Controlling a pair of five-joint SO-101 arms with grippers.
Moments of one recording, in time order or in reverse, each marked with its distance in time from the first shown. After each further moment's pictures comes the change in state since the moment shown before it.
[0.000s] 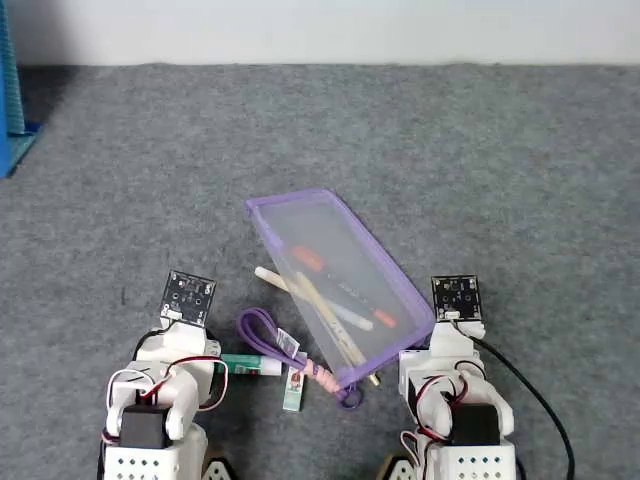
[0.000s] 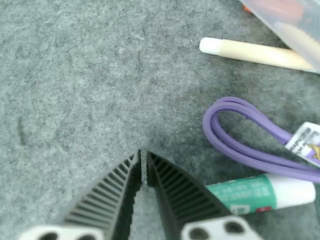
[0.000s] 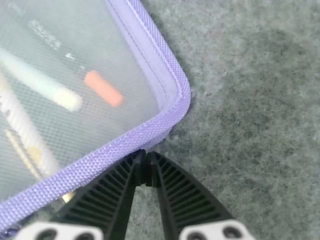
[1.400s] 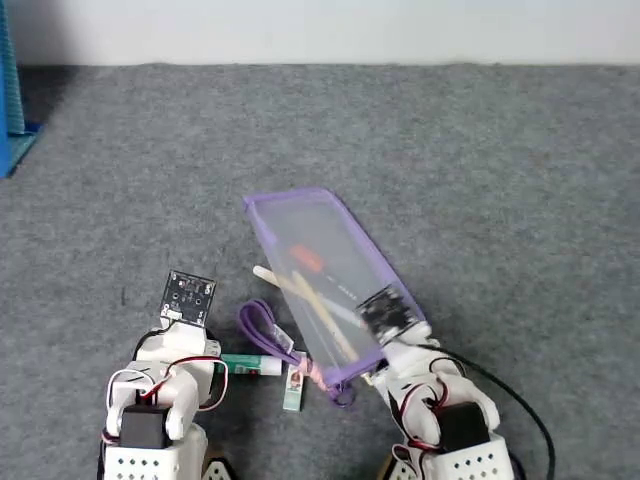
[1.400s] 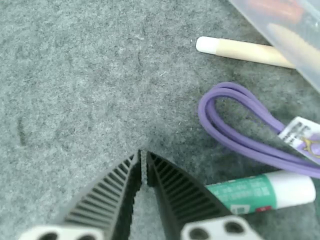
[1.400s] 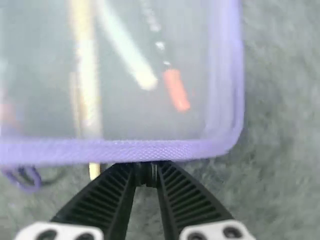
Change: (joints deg) left arm 0.0 0.0 0.0 0.0 0.0; right arm -13.8 0.0 -0.1 0.0 25.1
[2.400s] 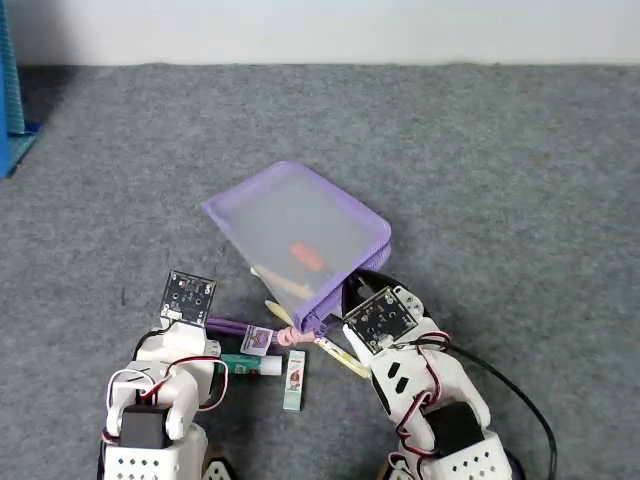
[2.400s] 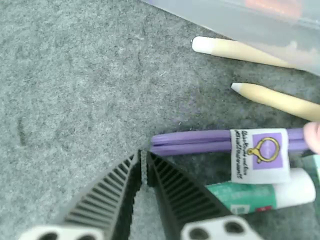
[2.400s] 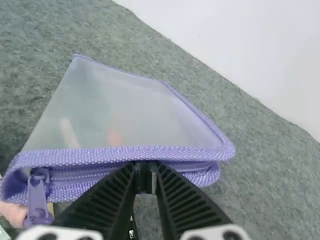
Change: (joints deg) left arm 0.0 0.0 0.0 0.0 0.0; right arm -6.9 0.0 0.0 -38.2 -3.2
